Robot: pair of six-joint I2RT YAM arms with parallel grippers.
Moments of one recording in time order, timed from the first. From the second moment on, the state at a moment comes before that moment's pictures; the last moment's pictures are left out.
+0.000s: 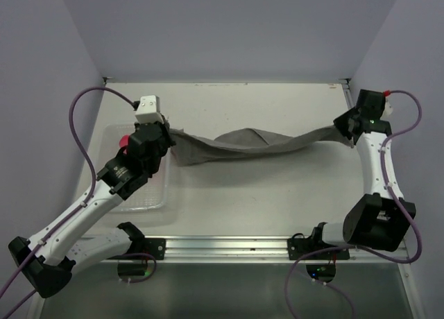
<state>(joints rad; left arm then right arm) -0.68 0.95 0.98 -0.33 -0.64 -0.36 -0.23 1.37 1.20 -0.61 0.10 0.77</state>
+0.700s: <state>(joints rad) -0.67 1.02 0.87 -0.33 -0.60 -0.43 -0.12 1.56 1.13 -0.69 -0.02 0.58</state>
